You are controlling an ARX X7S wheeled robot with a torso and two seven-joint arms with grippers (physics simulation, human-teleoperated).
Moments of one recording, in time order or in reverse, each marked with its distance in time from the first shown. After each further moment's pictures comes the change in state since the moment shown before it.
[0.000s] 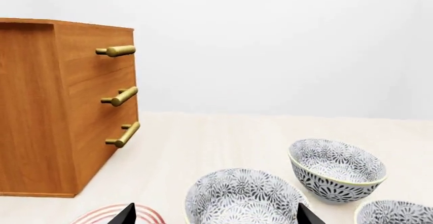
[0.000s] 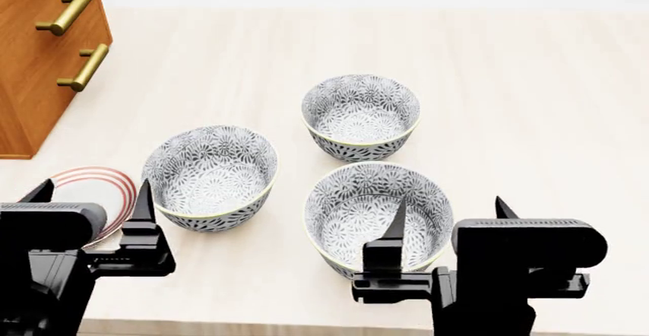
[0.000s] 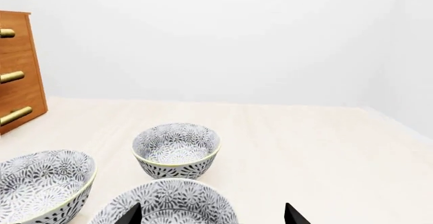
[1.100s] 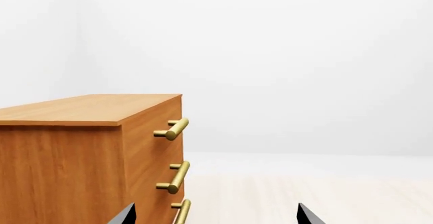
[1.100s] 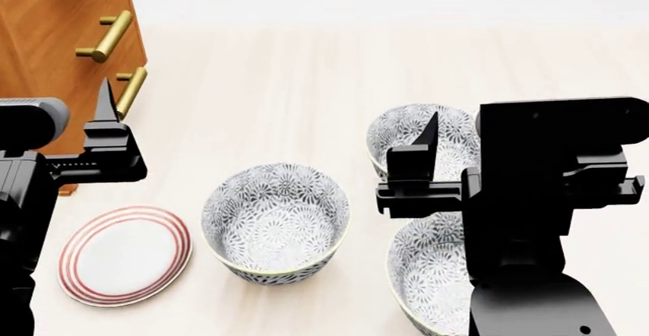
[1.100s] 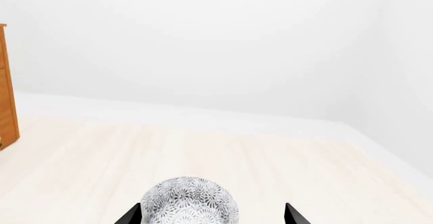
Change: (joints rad) left arm -0.251 -0.047 0.035 0.108 -0.033 -0.214 -0.131; right arm 0.343 0.063 -0.012 -0.114 0.044 0.457 0.078
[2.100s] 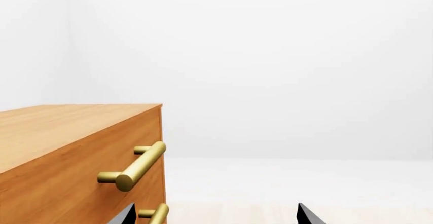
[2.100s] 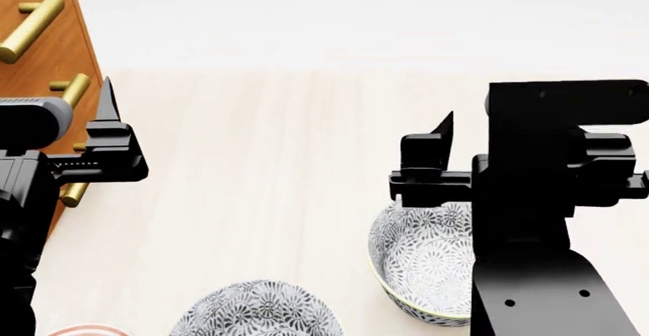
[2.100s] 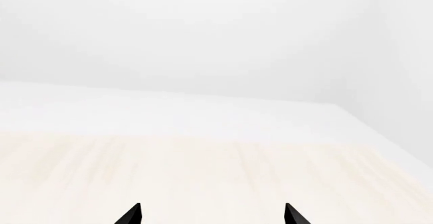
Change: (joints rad) left arm -0.007 -0.027 0.027 -0.002 -0.033 0.005 -0.036; right arm 0.079 -0.009 0.005 0.069 0.007 0.098 0.050
